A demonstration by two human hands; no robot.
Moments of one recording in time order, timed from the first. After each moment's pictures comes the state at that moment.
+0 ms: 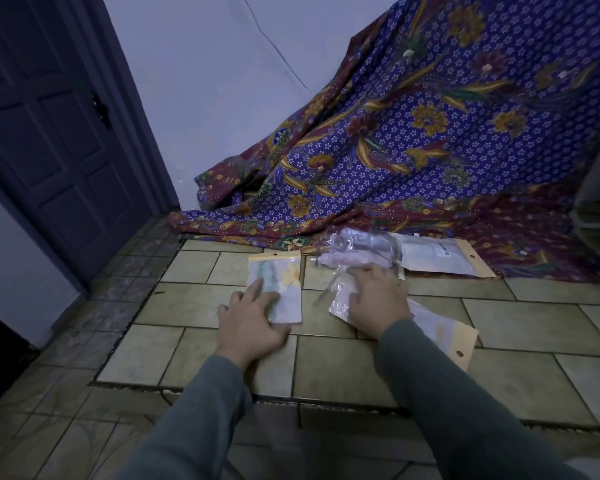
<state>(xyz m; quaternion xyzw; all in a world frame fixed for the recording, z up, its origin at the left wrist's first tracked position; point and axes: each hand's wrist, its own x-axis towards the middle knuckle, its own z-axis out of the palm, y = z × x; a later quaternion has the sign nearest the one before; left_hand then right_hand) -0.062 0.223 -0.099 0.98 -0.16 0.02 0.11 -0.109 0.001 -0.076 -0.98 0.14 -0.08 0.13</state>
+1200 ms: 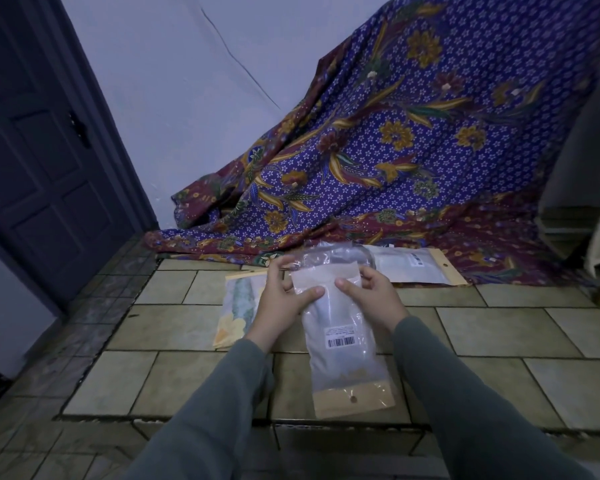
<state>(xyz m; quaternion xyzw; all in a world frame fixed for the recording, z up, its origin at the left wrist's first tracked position) -0.046 0.128 -0.073 0.70 -0.14 -0.12 0.69 -0.116 -0.038 -0.059 -0.66 0.11 -0.09 0.74</state>
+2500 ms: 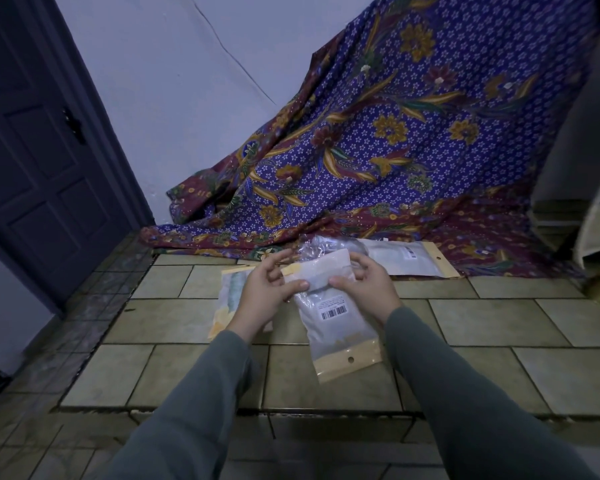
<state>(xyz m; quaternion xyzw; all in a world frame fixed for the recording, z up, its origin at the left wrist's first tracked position) -0.057 0.139 -0.046 0.68 -0.15 -0.12 0.71 -0.113 -0.042 -0.055 -0.71 0.13 -0.10 0.69</state>
